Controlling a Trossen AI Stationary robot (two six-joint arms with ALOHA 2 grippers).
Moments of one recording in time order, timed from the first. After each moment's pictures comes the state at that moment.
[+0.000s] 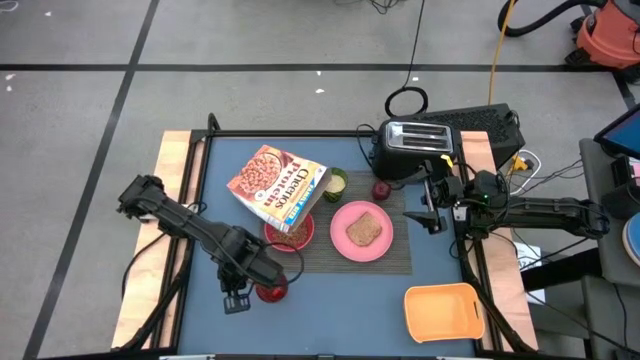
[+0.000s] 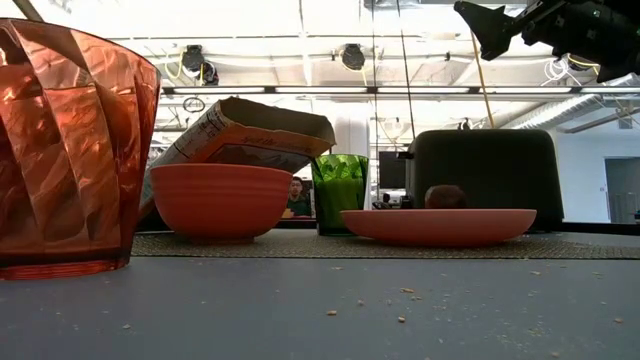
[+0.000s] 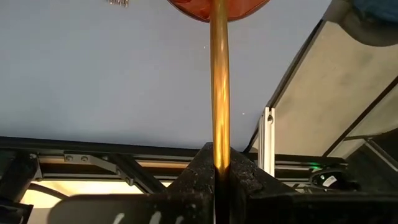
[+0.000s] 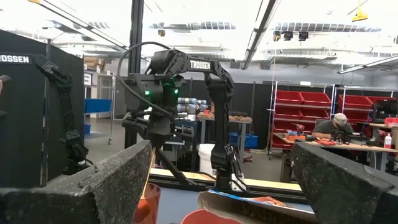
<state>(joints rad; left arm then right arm) -0.49 1.72 1.63 -1.57 0.39 -0.73 -0.22 0.54 0.18 0.69 -0.37 0.07</state>
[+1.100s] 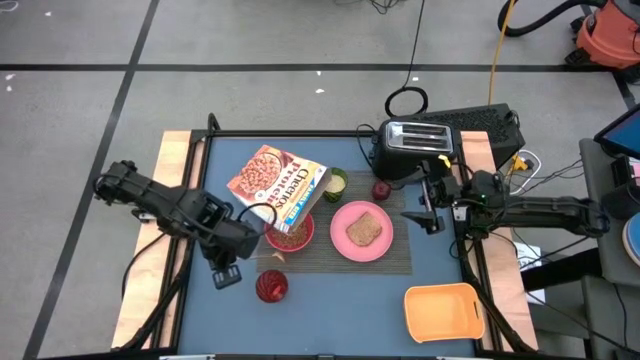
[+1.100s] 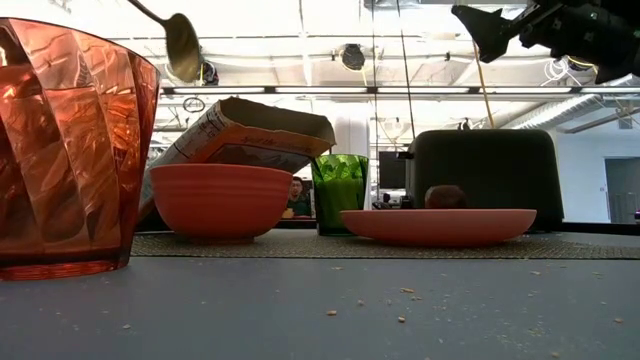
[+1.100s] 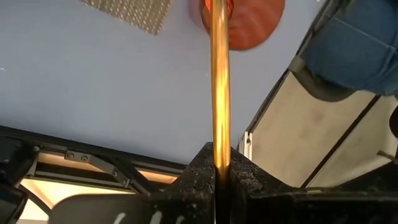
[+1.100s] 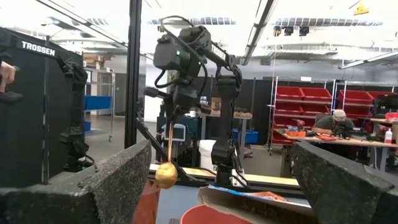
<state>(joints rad) -0.43 1.48 1.63 -1.57 0.30 -0.89 -0.22 0.56 0.18 0.70 -0.37 0.07</state>
